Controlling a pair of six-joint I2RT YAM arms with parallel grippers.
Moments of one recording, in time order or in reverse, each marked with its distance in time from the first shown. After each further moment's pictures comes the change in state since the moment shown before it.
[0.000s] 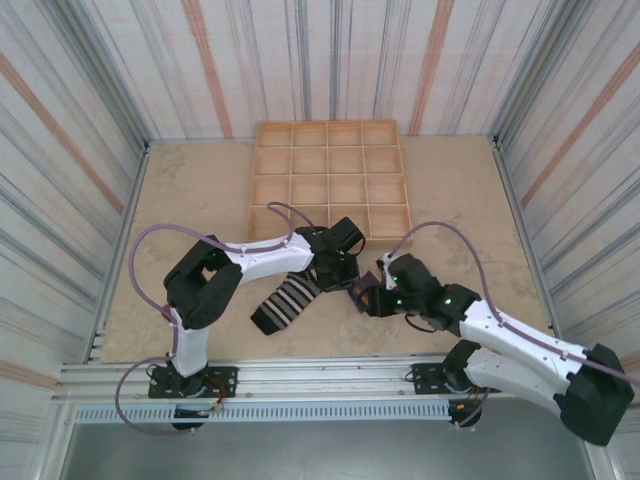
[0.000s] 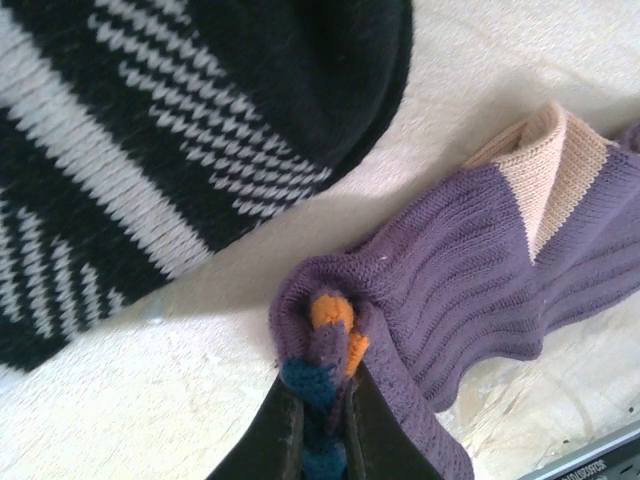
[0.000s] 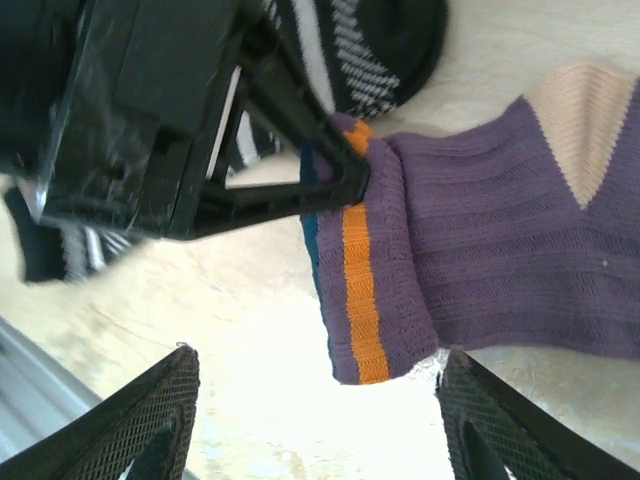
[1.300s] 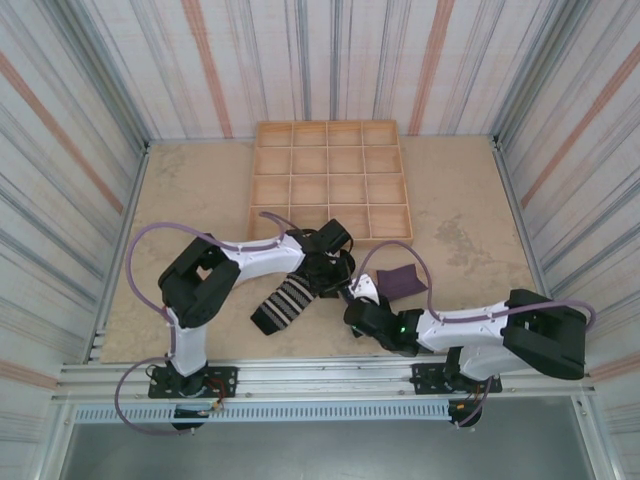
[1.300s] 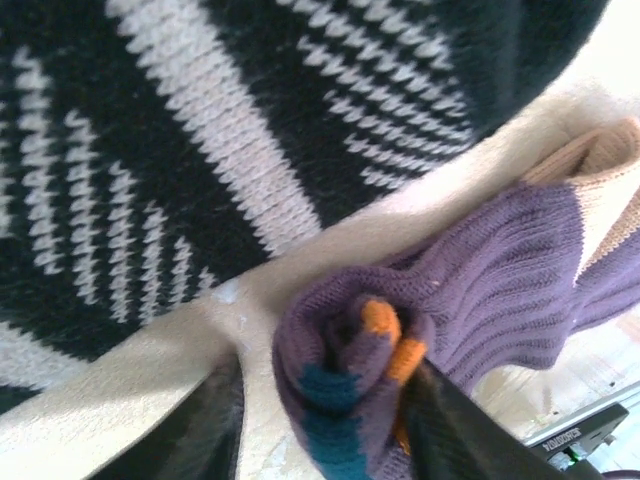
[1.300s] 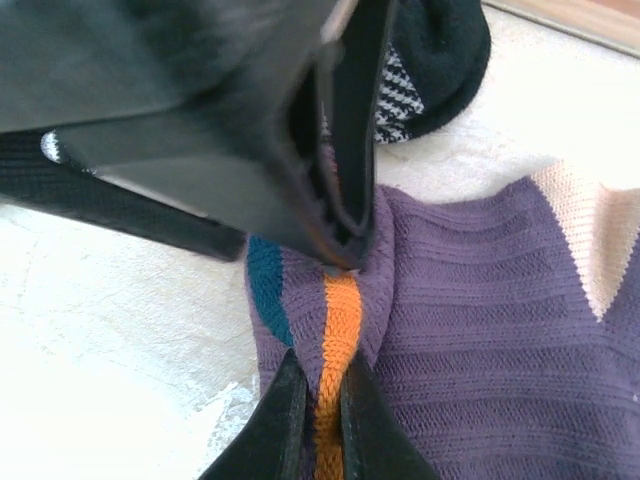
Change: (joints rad) left arm 0.050 -0.023 -0.112 0.077 0.138 -0.045; right arm 0.375 0.367 -0.138 0.471 0.589 0.013
